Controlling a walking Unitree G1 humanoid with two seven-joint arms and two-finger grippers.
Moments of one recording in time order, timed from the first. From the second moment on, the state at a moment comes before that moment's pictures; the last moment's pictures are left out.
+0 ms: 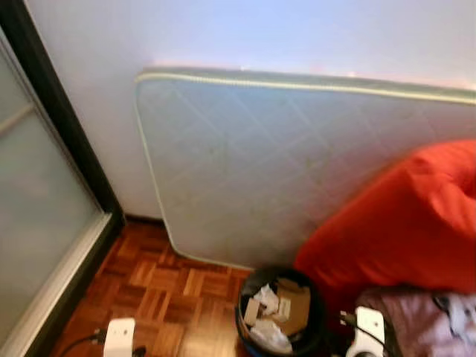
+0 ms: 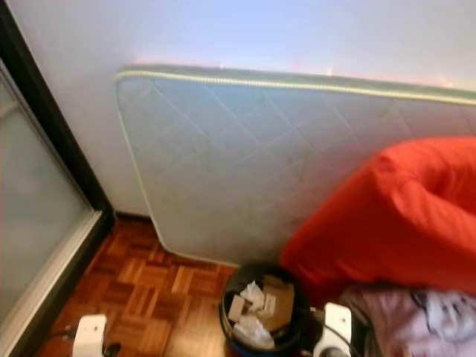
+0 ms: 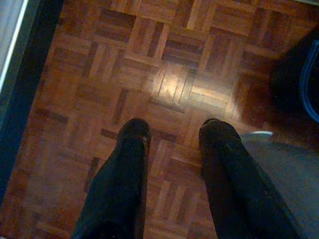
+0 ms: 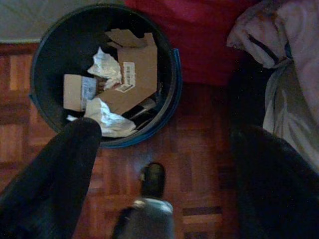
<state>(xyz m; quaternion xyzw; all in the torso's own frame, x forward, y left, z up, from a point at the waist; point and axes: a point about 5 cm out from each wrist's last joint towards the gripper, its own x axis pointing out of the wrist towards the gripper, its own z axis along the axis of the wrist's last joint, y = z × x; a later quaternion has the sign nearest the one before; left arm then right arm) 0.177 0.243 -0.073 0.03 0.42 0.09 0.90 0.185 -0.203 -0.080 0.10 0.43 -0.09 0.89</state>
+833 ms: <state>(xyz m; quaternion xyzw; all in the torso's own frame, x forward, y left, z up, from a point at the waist) 0.181 0.241 -0.072 0.03 0.42 0.08 0.91 0.177 -0.204 -0.084 0.09 0.44 -0.09 0.89</state>
